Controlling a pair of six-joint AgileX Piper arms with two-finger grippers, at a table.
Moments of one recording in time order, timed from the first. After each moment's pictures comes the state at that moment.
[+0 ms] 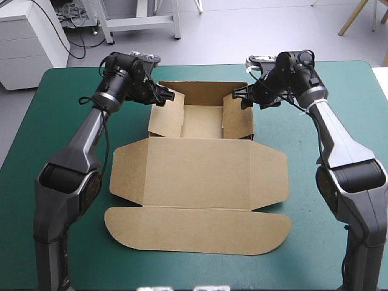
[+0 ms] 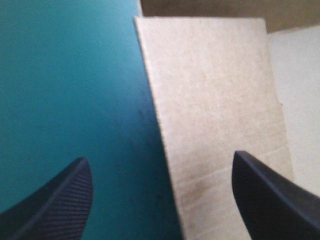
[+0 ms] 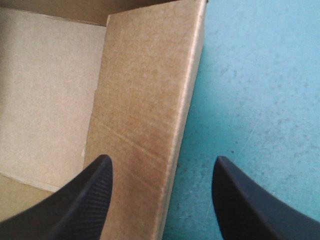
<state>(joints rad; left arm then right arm) -0.35 2.14 -2.23 0.08 1.25 -0.13 0.22 2.07 -2.10 0.19 1.21 0.07</state>
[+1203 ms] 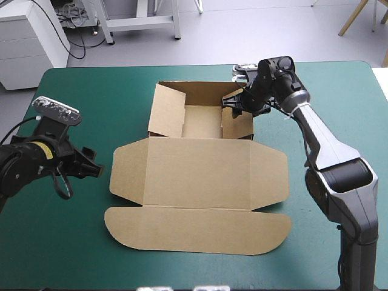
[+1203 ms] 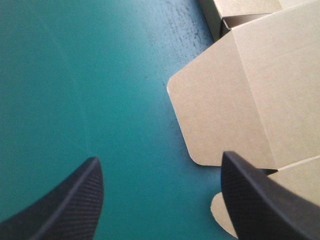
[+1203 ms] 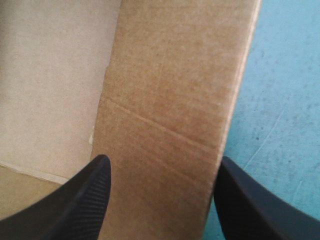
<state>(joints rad) -0.37 1.04 -1.31 0.19 1.24 -0.01 0.31 2.11 -2.11 0.11 1.23 0.14</state>
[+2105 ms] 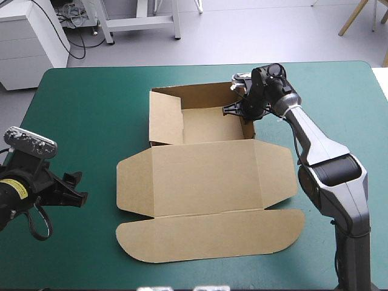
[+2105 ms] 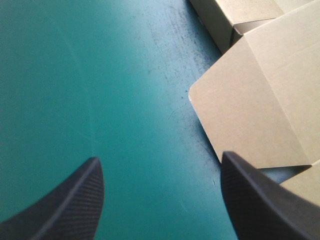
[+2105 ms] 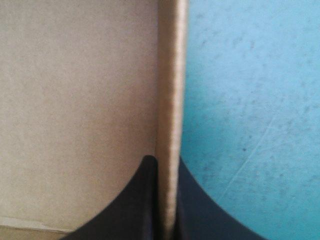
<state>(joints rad) -0.37 0.82 -1.16 0.19 1.20 -0.02 0.31 2.18 -2.10 0.01 1.22 0.16</state>
